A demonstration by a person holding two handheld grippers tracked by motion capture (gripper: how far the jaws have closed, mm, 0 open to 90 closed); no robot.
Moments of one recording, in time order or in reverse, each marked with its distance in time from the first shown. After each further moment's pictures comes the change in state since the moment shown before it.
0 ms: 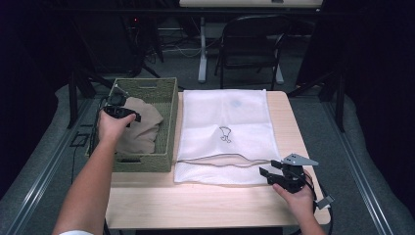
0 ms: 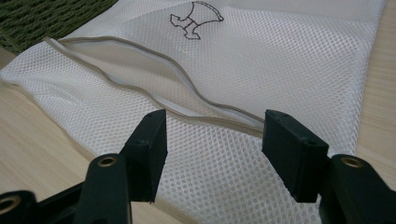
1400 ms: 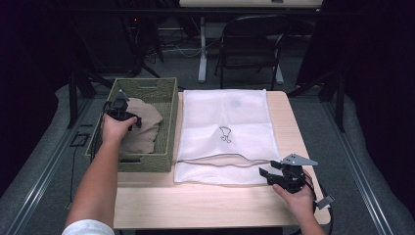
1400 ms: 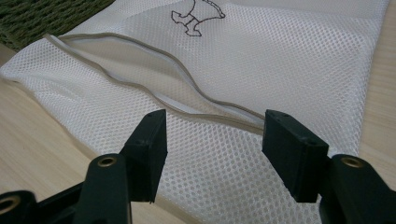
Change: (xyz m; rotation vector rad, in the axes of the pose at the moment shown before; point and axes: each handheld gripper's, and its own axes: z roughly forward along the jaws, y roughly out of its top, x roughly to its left) left arm 0.014 0.001 0.040 0.115 0.062 -0.071; right arm 0.000 -0.001 0.002 0.002 0.005 -0.001
